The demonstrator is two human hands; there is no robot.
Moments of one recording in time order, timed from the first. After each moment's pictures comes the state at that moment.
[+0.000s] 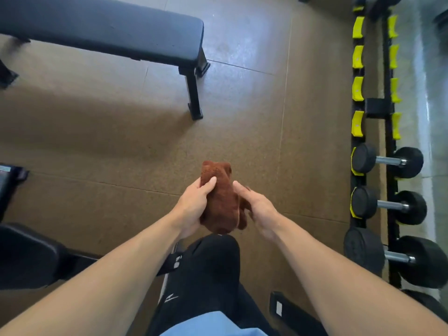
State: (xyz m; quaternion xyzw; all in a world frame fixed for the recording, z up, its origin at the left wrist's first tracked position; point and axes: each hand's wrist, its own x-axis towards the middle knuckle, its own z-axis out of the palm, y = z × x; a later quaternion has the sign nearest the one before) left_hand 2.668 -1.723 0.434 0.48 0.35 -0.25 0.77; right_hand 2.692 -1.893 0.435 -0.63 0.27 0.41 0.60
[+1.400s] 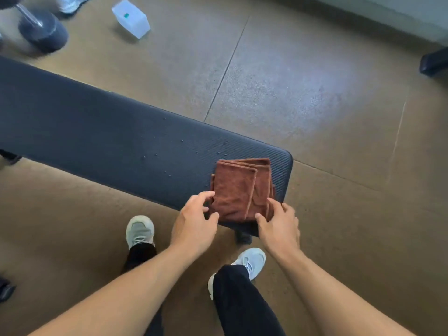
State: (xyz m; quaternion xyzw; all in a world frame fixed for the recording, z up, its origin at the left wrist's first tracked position) left_hand 3.286 -1.390 0.201 0.81 0.35 -0.18 0.43; right_hand 3.349 -1.574 0.163 -0.91 0.08 0.34 0.21
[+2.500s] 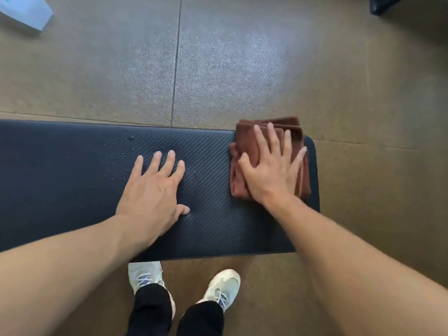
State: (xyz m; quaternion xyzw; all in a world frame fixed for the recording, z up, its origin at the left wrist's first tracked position) left_hand 3.400 -1.221 0.115 0.95 -0.11 -0.30 -0.06; right_hand 3.448 -1.454 0.066 -0.98 0.06 0.15 0.08
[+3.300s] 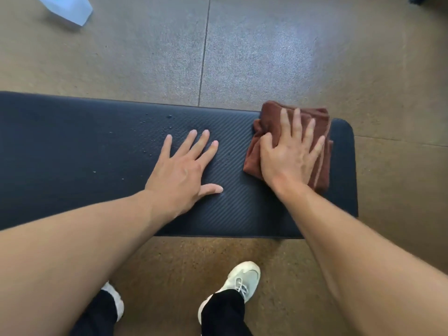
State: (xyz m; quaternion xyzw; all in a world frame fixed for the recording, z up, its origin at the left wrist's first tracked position) left_hand 3.380 -1.196 0.099 0.96 -0.15 -0.23 0.03; right_hand 3.431 -1.407 0.060 -0.98 0.13 0.11 0.12
